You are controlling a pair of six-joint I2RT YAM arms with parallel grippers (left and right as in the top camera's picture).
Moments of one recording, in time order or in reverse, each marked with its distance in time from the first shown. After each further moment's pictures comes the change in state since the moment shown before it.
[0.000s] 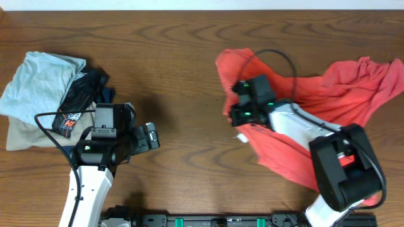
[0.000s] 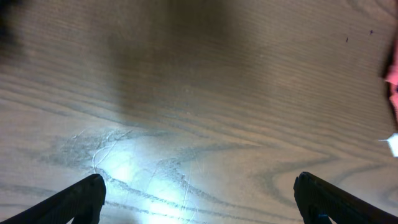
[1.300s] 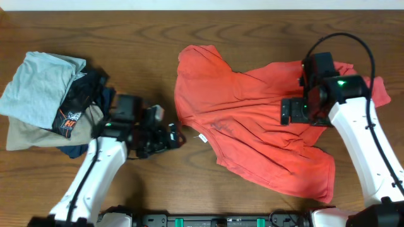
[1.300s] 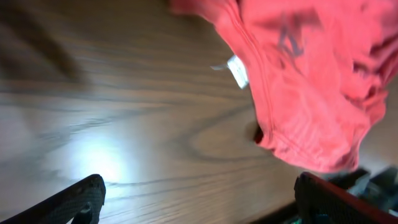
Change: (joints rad) left arm -0.109 0.272 0.000 0.071 0.393 -0.007; right arm -0.311 -0.341 0.309 -1.010 0.431 0.026
